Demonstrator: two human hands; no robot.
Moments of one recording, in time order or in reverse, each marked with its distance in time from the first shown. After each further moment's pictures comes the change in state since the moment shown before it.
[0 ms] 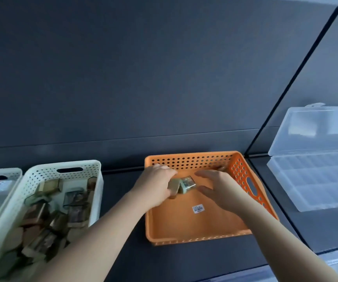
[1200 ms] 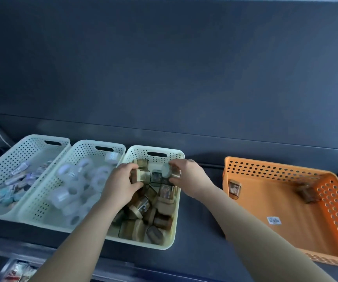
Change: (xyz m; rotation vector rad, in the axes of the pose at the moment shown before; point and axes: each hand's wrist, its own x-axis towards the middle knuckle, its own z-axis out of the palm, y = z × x) left_hand -0.181 -0.178 -0.036 -0.276 0.377 -0.733; right_hand 0.062 -0.218 0.112 0.063 -0.109 -0.357
